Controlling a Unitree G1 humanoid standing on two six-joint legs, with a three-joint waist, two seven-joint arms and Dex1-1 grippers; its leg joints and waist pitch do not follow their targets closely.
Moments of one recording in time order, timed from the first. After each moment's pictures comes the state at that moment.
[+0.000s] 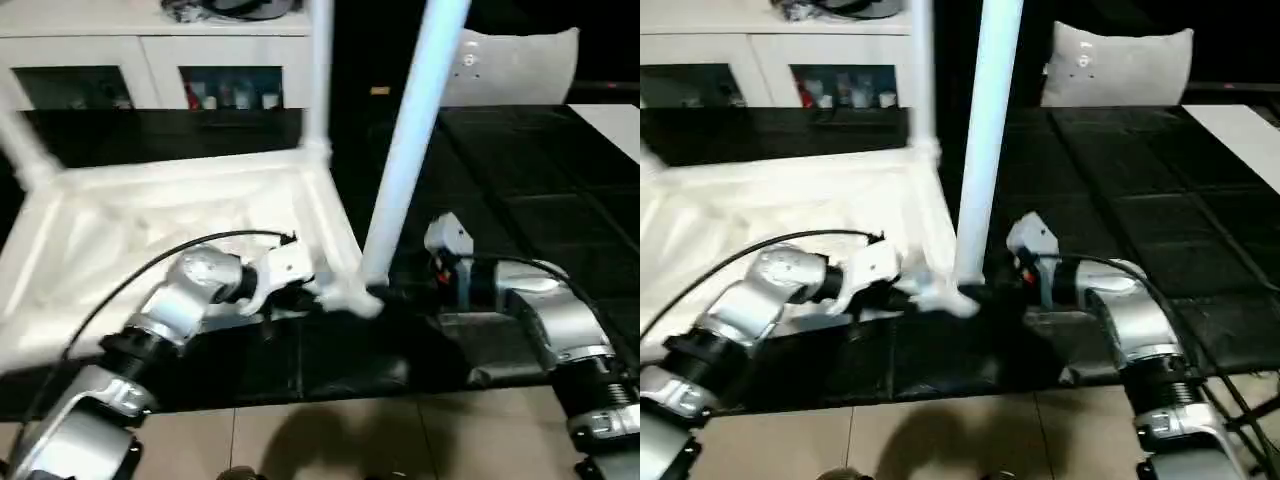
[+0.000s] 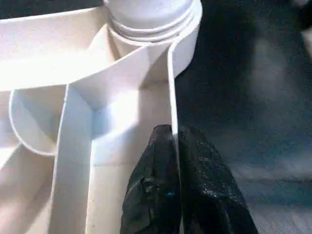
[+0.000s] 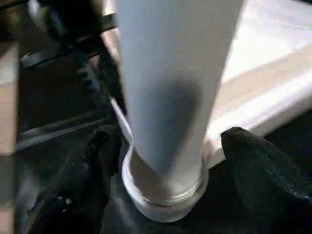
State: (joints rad) left arm -0.60 0.45 -0.41 0.45 0.08 0.11 -1.26; right arm -0.48 -0.45 0.15 0.42 0.18 0.18 1.26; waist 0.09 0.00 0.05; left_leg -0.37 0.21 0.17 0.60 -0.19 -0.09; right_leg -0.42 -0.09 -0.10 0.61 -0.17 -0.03
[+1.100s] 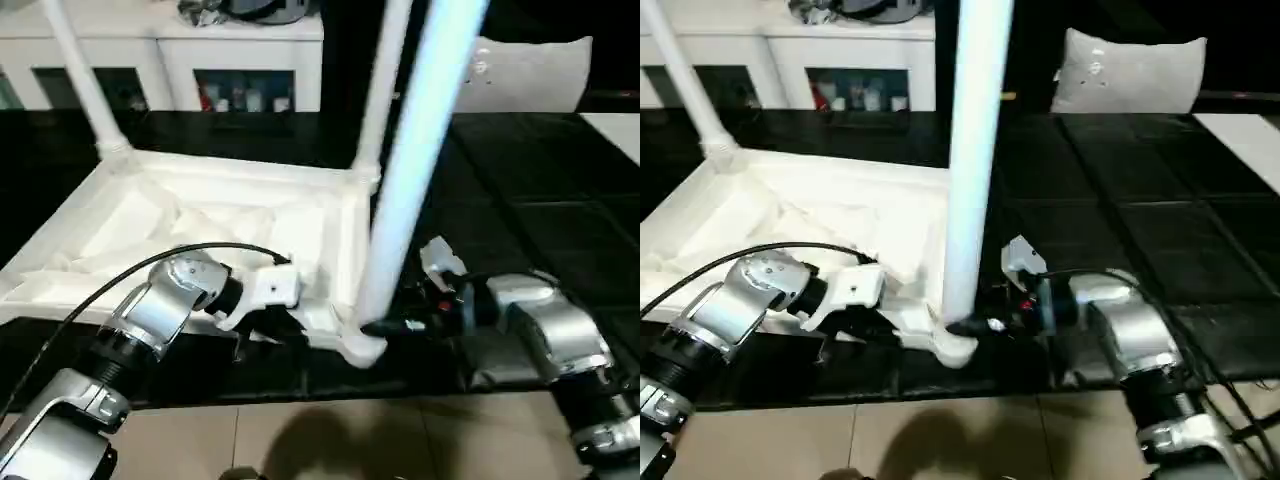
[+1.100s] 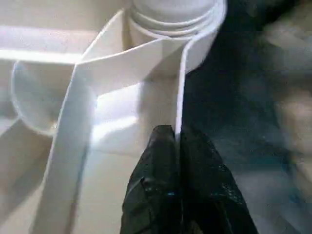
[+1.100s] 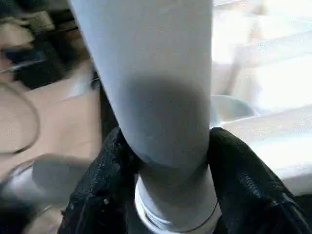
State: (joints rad) left arm -0.57 0.44 -0.37 0.39 0.08 0.29 -1.24; right arm -0.44 -0.33 0.12 0.34 0.22 0.34 1.15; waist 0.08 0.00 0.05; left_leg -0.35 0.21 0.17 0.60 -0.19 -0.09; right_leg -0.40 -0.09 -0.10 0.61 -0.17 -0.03
